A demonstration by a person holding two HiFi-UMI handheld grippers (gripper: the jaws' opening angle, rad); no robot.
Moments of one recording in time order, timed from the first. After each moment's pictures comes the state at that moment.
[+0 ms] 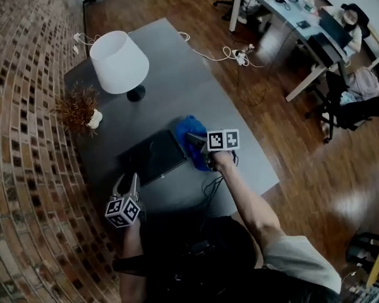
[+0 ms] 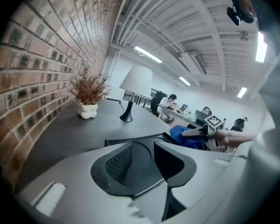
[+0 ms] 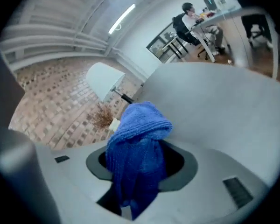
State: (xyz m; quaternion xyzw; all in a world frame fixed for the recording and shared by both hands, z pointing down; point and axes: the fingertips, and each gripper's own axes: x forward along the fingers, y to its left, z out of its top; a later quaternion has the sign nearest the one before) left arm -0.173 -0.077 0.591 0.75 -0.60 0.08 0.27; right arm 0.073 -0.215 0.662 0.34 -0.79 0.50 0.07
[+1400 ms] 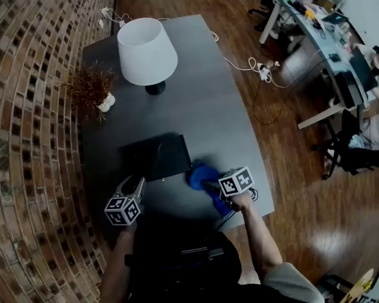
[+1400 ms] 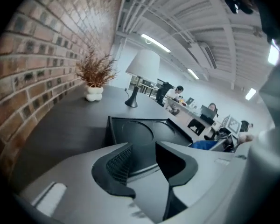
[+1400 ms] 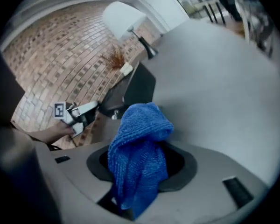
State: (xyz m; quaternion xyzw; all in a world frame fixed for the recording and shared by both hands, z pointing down) left arm -0.153 -0.053 0.625 0.72 -0.60 0.11 0.34; right arm 0.103 -0.066 0.692 0.16 -0.80 0.47 0.33
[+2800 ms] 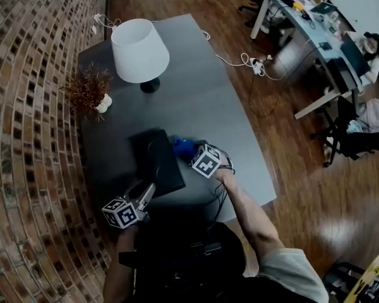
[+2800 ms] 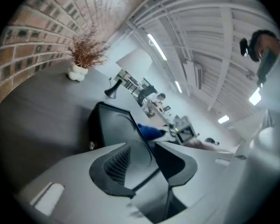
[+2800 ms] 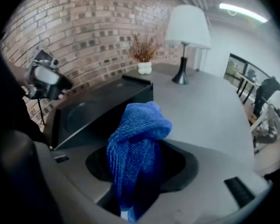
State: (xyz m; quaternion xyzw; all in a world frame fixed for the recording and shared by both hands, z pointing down) left arm -0.099 -0.022 0.595 0.78 -0.46 0.01 0.43; right arm 0.028 -0.149 0.692 0.18 -0.86 0.11 0.46
